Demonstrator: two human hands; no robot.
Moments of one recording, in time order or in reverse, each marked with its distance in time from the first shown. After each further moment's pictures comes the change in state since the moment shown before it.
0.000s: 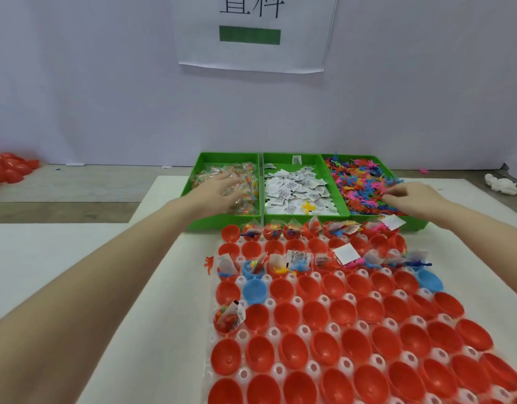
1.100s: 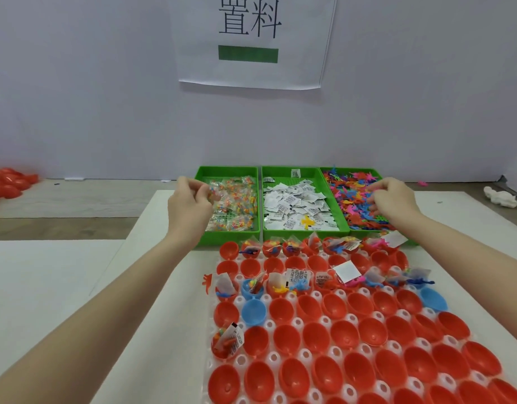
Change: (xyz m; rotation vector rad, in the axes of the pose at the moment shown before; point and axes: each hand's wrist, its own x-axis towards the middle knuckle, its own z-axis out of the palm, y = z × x) left_hand -0.031 0.014 -0.001 -0.652 0.690 -0.237; right_hand 0.008 -0.042 0.015 0.411 0.297 0.054
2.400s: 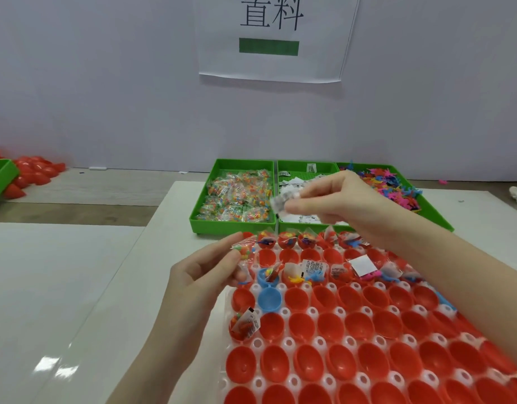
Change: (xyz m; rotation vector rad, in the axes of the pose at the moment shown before) left_hand -0.131 0.031 -0.059 -0.646 -0.264 -0.277; right_hand -0.109 -0.109 -0.009 0.431 -0.803 -0.288
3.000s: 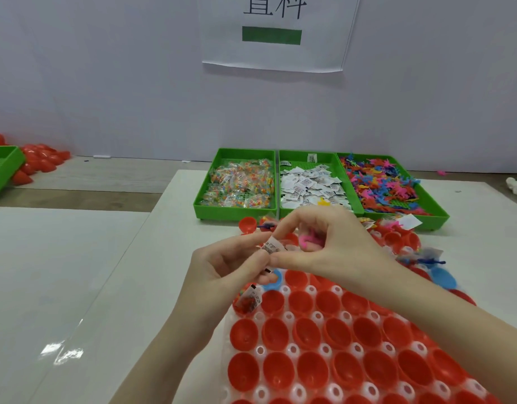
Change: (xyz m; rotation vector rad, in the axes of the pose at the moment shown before) left_hand -0.020 0.007 0.012 0.047 -0.165 0.078; right_hand -0.052 0.000 0.052 -0.296 0.121 -0.178
